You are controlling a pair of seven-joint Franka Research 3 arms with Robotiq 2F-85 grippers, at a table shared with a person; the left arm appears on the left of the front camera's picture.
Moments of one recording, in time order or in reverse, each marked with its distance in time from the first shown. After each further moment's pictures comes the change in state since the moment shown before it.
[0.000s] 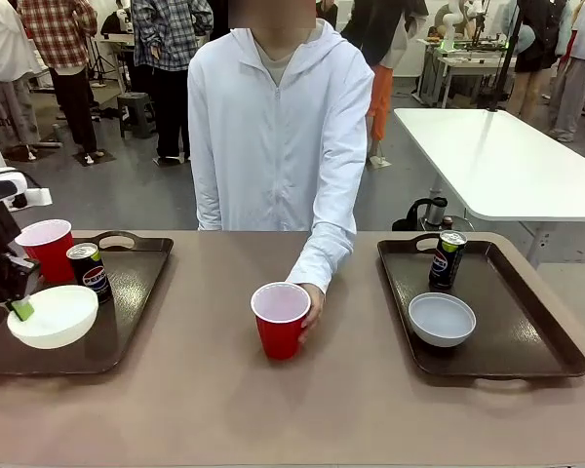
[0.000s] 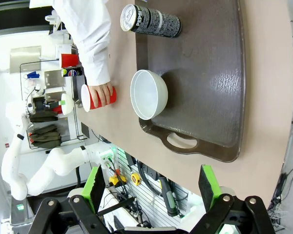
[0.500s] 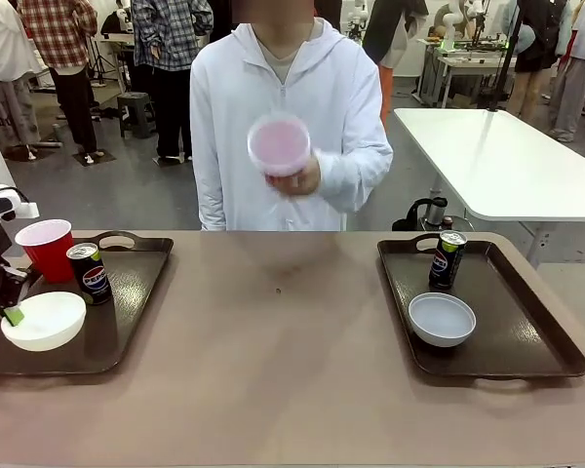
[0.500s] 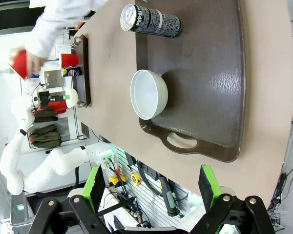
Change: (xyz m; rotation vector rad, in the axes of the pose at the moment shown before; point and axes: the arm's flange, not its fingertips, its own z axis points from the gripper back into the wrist) left arm 0.019 0.033 -0.029 0.036 -0.016 0.059; right arm 0.000 0.000 0.000 0.000 0.000 0.000
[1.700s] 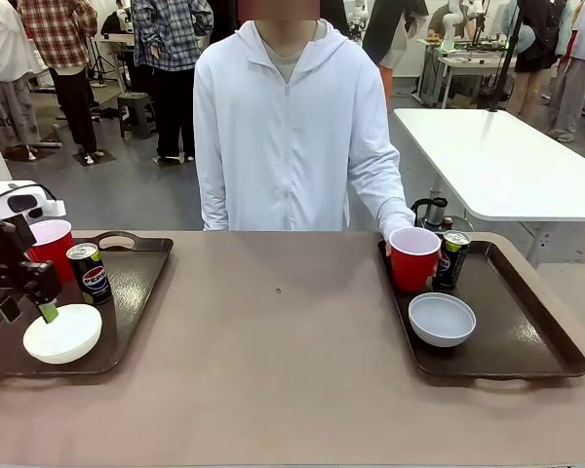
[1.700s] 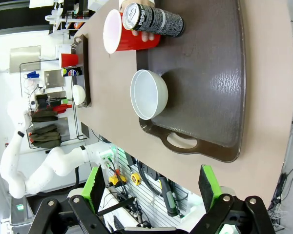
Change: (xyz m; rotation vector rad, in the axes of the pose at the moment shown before) left arm -0.013 -0.047 0.020 -0.009 0.032 -0.098; right arm 0.000 0.000 0.000 0.000 0.001 0.001
